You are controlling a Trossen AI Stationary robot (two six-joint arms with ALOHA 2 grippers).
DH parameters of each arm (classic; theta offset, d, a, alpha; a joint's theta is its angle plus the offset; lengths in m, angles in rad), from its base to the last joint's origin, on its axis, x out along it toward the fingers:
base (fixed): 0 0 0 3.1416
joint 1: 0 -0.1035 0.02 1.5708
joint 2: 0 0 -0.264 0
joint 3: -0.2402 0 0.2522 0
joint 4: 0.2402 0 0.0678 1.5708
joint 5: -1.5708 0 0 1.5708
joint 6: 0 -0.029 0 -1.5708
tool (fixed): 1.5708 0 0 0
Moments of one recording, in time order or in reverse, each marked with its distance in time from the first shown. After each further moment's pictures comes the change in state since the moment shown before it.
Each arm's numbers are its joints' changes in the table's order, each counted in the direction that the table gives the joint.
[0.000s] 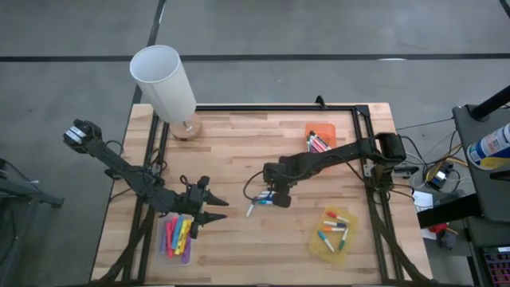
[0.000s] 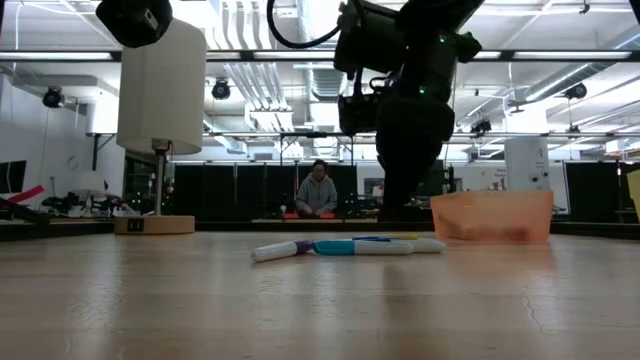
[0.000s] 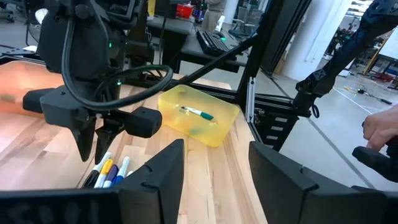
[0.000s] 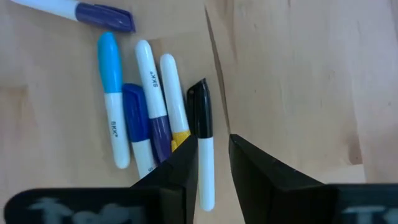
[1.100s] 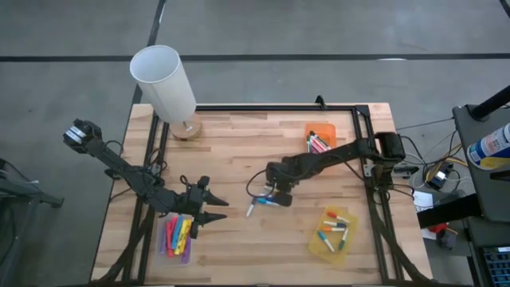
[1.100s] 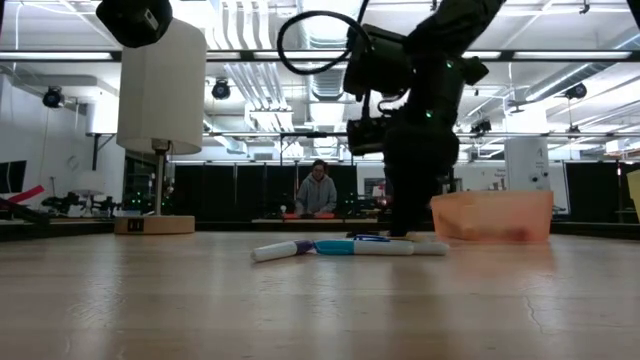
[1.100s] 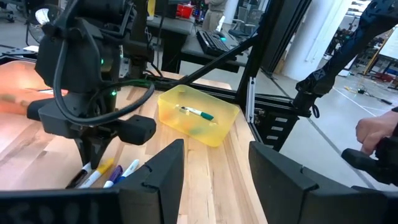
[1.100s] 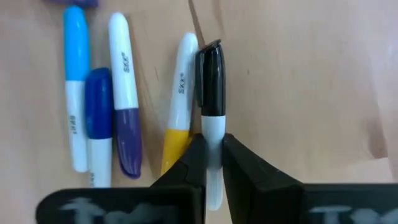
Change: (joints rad) left arm 0.000 0.000 0.000 0.000 0.000 0.000; right arm 0.026 0.003 0.106 -0.114 0.022 -0.024
